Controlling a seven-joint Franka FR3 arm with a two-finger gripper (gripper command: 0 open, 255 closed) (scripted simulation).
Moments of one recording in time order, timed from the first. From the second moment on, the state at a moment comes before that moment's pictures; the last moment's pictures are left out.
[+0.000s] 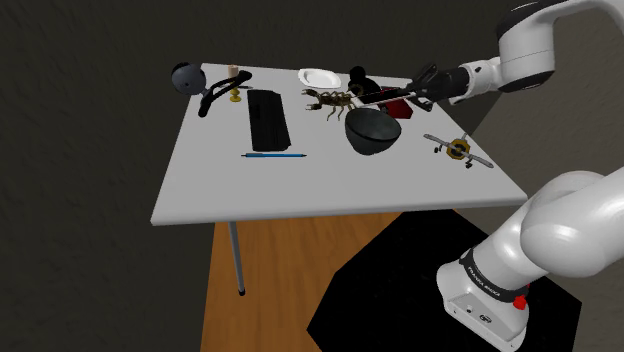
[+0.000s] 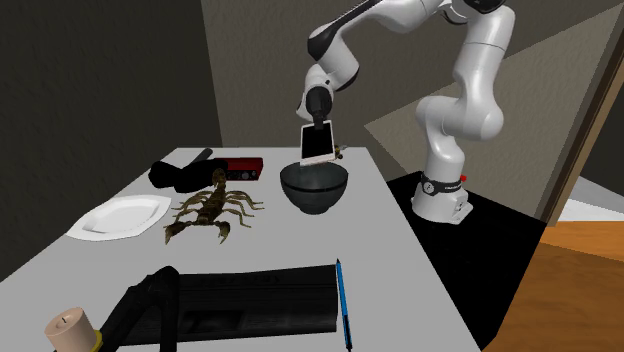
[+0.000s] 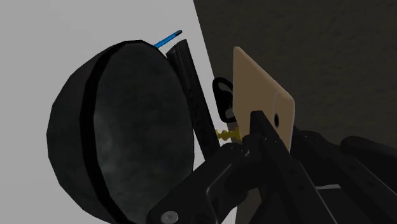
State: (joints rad) arm -0.02 -0.32 -0.75 -2.52 1.07 1.76 -0.43
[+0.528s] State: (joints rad) arm 0.00 -0.21 -0.79 -2.53 1.12 1.75 -0.55
